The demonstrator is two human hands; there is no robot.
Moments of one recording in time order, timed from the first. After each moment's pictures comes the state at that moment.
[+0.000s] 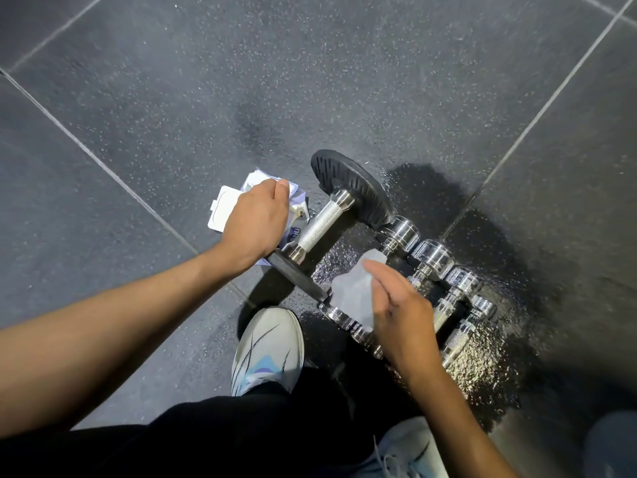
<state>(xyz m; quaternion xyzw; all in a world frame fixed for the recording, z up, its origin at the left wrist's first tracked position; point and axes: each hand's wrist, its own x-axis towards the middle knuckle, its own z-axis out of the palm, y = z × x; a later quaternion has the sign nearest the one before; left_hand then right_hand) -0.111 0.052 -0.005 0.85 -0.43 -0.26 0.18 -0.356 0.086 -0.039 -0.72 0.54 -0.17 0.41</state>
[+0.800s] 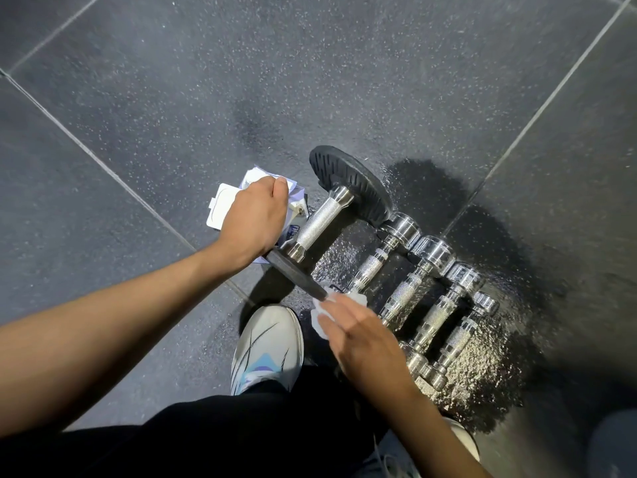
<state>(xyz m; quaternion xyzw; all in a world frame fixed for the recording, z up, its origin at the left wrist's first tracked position) -0.111 0.050 -0.011 0.85 -0.42 -0.25 0.19 -0.356 0.134 -0.084 -0.93 0.28 -0.10 0.22</state>
